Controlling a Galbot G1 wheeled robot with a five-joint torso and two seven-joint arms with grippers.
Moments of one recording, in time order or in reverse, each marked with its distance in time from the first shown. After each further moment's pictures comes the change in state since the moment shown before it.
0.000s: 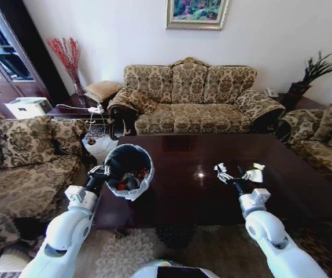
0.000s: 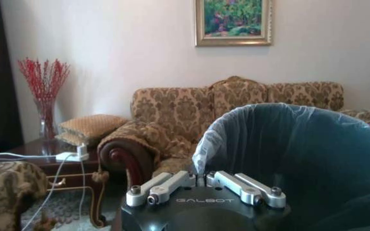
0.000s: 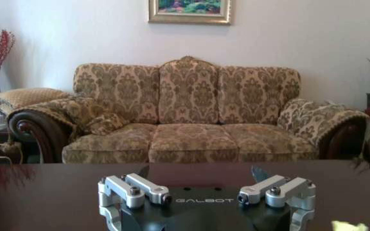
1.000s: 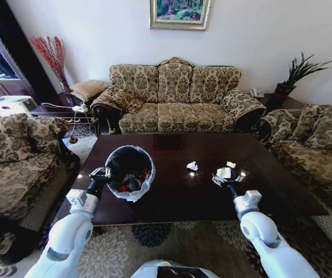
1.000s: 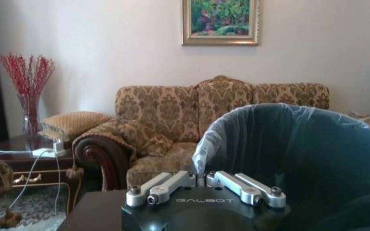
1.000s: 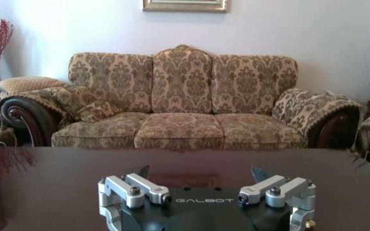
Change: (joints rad) left arm 0.031 -0.034 0.011 -0.003 0.018 -0.031 0.002; right arm 0.005 0.031 -0.041 -0.040 -0.045 0.010 -0.051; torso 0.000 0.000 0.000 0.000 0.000
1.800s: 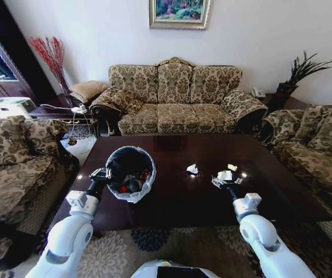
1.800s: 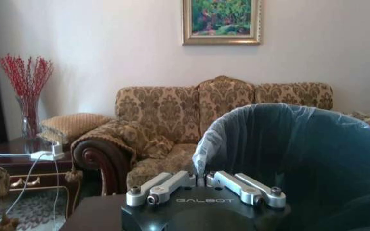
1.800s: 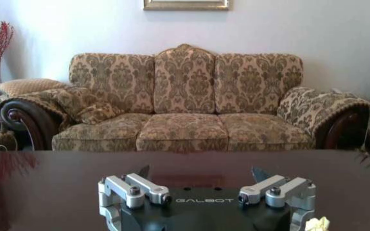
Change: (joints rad) left arm 0.013 -0.004 0.000 -0.017 0.012 0.004 0.003; right arm -0.024 0.023 0.013 0.003 -0.010 0.014 -0.016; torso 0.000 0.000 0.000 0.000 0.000
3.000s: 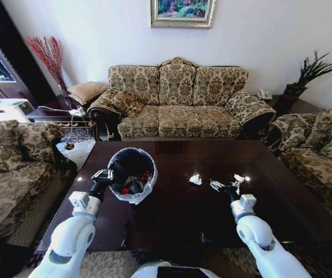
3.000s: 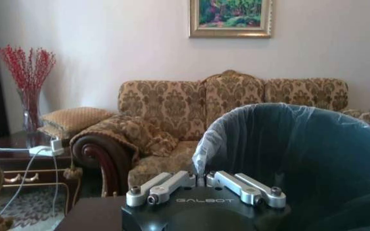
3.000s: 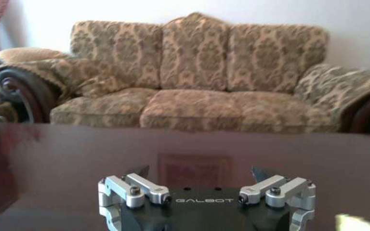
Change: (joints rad) left arm -0.001 -0.010 0.009 0.038 0.003 -0.017 -0.008; right arm 0.110 0.015 -0.138 -0.160 -0.039 -0.015 -0.001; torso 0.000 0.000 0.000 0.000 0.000
